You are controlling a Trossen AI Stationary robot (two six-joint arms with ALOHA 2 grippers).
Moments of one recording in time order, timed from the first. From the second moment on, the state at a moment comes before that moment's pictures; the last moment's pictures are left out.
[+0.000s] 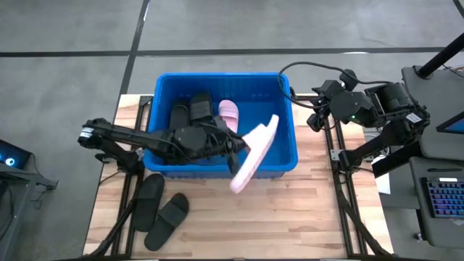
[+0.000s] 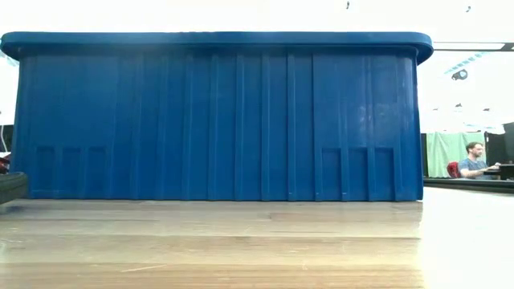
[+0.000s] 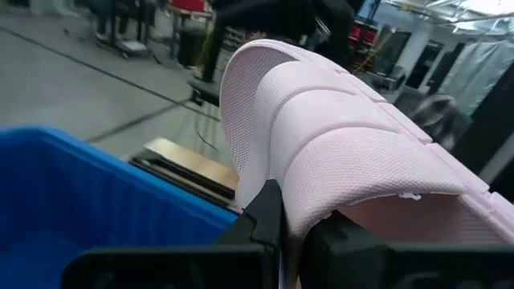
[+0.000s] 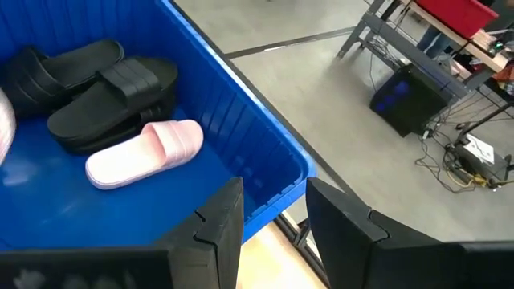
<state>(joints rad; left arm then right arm) -0.20 1.50 1.49 -0.06 -0.48 -0.38 0.14 1.34 2.04 -1.57 0.84 0.34</state>
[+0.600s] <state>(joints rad) 0.14 1.46 1.51 -0.38 -0.45 -0.13 0.14 1.33 2.04 -1.41 1.03 0.34</state>
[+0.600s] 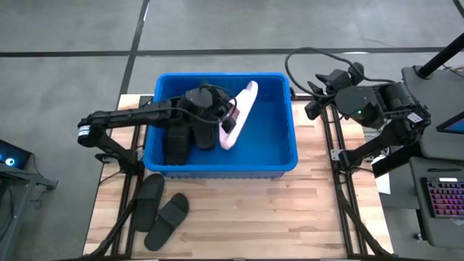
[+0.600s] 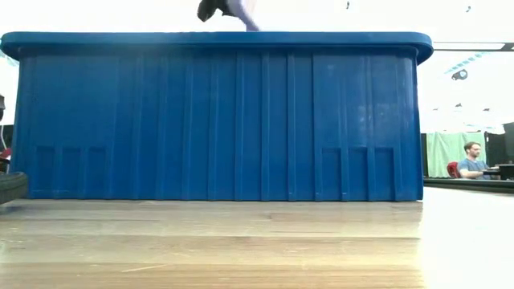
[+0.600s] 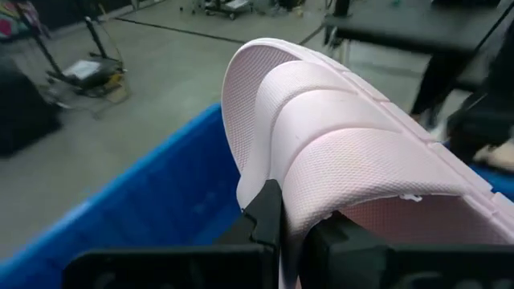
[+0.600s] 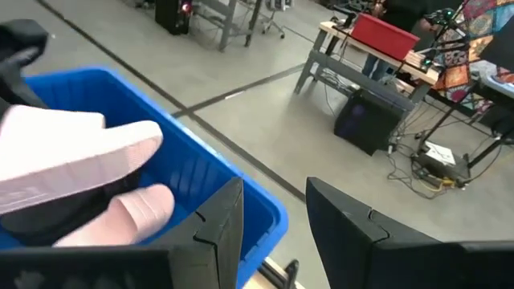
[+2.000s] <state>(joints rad) 0.26 1.77 1.51 -0.58 -0.84 0.06 0.14 1.35 2.04 -1.22 1.05 0.34</state>
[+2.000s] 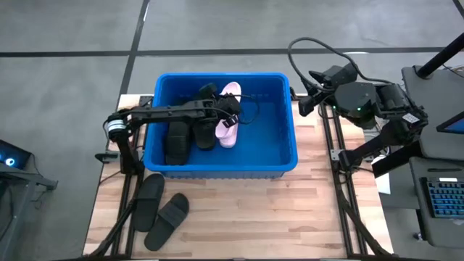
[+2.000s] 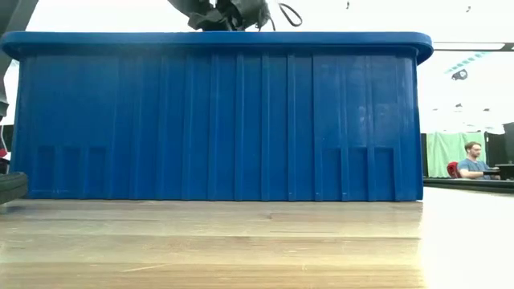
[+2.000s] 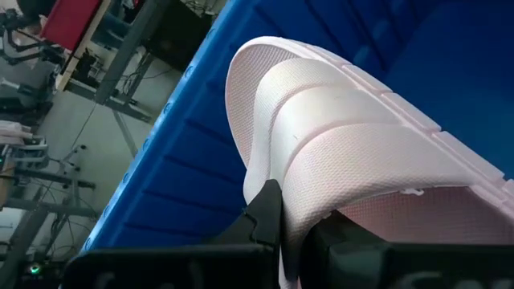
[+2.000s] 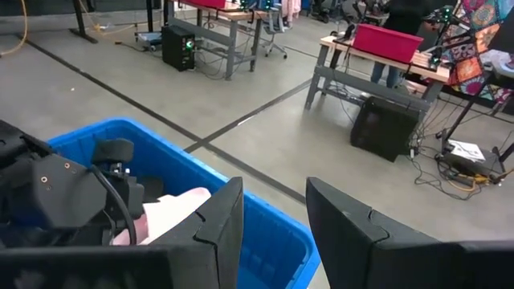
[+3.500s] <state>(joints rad) 0.29 1.96 1.51 -0.54 -0.85 0.06 0.14 1.37 2.04 -1.22 1.05 0.30</state>
